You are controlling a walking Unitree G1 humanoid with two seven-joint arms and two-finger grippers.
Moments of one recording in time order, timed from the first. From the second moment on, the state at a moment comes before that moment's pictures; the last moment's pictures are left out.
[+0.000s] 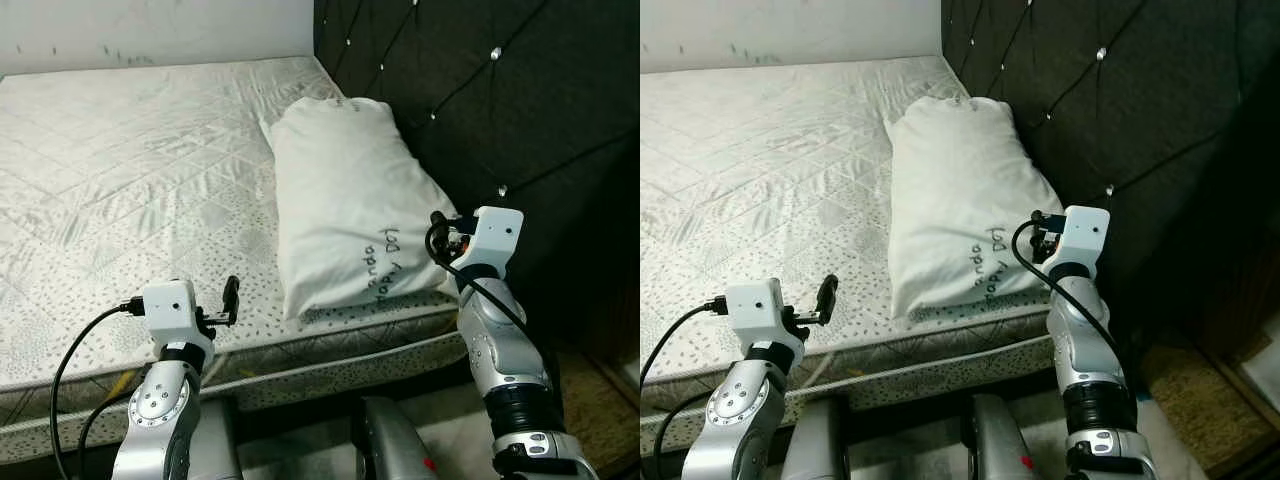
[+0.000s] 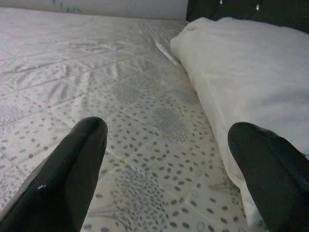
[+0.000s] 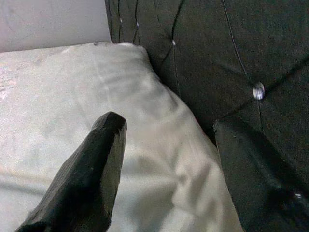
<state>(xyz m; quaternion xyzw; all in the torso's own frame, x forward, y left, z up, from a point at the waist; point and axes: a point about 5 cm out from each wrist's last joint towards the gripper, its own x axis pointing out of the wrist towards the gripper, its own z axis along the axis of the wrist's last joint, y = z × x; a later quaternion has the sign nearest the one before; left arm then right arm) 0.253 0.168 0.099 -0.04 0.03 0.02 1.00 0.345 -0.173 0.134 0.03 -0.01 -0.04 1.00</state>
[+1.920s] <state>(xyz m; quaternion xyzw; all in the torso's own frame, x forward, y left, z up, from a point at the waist) 0.254 0.172 0.099 -0.05 0.02 0.02 1.00 0.350 -0.161 0.142 0.02 -0.01 -0.02 1.00</state>
